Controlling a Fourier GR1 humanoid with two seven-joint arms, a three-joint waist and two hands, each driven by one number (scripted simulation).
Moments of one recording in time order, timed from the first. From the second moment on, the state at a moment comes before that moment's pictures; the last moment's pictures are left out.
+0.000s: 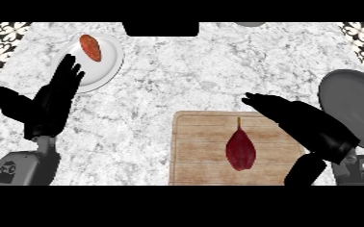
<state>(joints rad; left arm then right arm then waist) -0.18 0.30 -0.02 -1.56 0.24 0.18 0.21 -0.24 -0.53 0.30 -1.90 0.39 0.66 0.36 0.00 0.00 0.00</state>
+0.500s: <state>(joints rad) -0.16 0.28 0.02 -1.59 0.21 0.13 0.22 -0.25 -0.44 0.27 -1.85 0.50 0.74 0.39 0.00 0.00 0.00</state>
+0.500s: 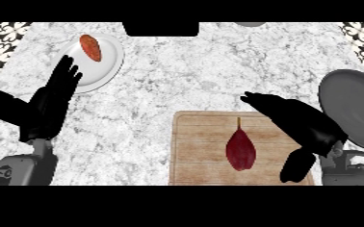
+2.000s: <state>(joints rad) -0.16 0.19 0.07 -1.62 0.13 0.08 0.25 -0.29 -0.19 0.33 -1.44 0.83 0.55 0.05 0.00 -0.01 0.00</state>
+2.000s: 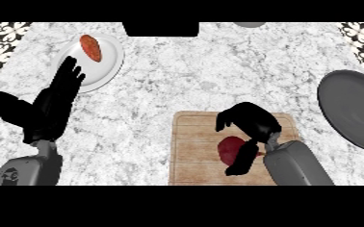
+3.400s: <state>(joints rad) -0.15 0.18 0.10 -1.62 0.11 0.07 0.26 -0.14 -0.26 0.23 -2.03 1.22 0.37 0.44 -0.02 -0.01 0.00</state>
